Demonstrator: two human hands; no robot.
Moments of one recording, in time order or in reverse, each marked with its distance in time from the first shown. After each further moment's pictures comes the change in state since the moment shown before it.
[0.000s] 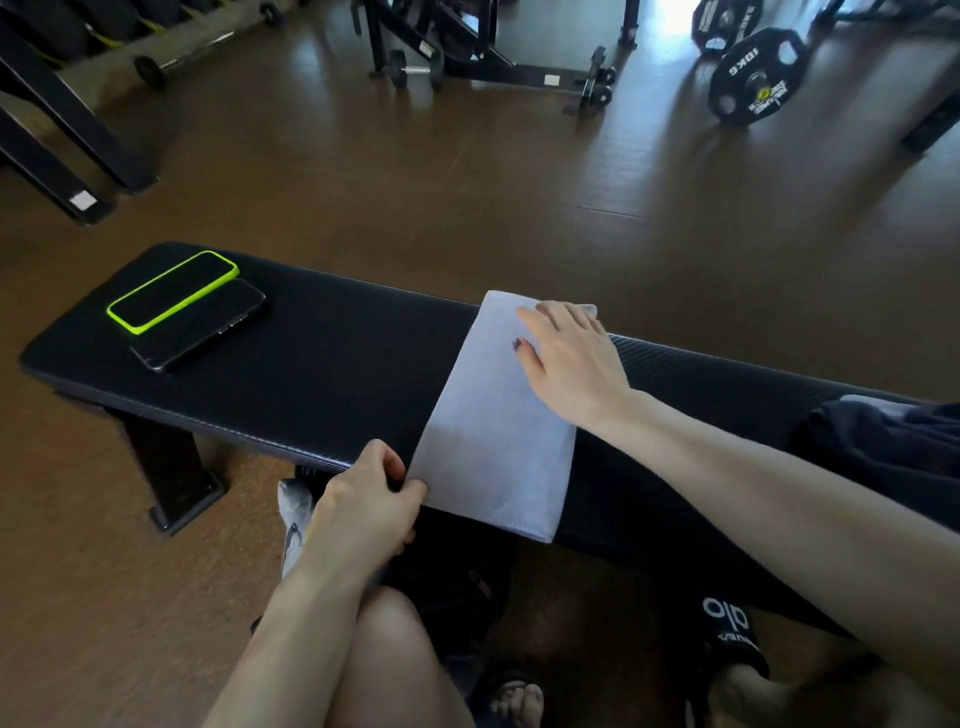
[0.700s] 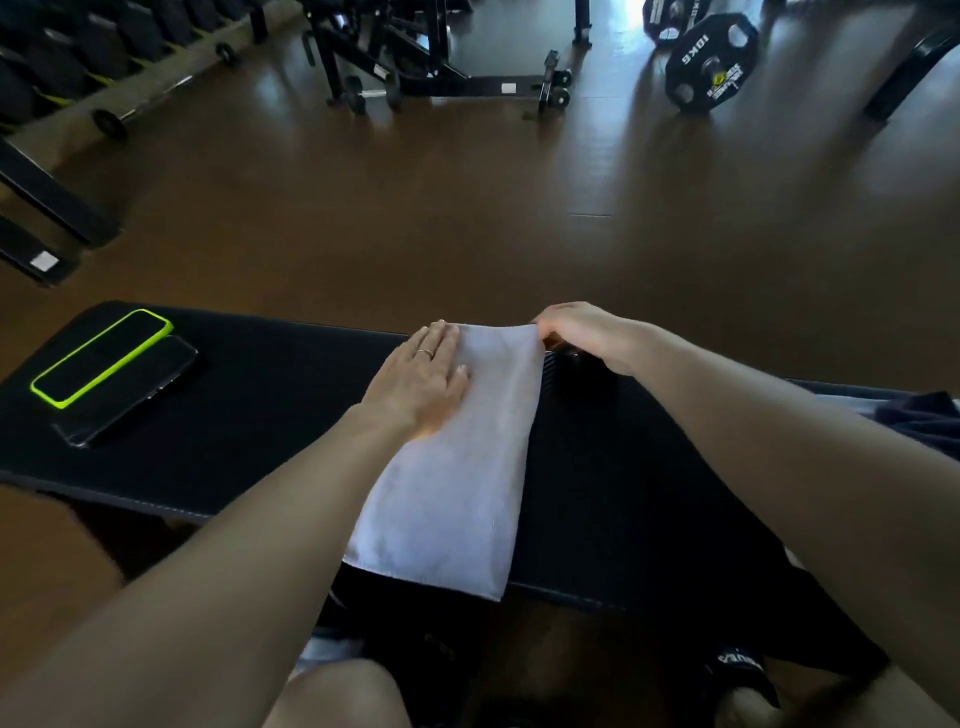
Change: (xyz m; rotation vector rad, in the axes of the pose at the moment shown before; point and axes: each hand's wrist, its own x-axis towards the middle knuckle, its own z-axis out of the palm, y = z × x) left_hand 0.146 0.124 0.054 0.722 -0.060 0.607; right_hand 0.056 0.103 -0.018 0.811 -0.496 0.706
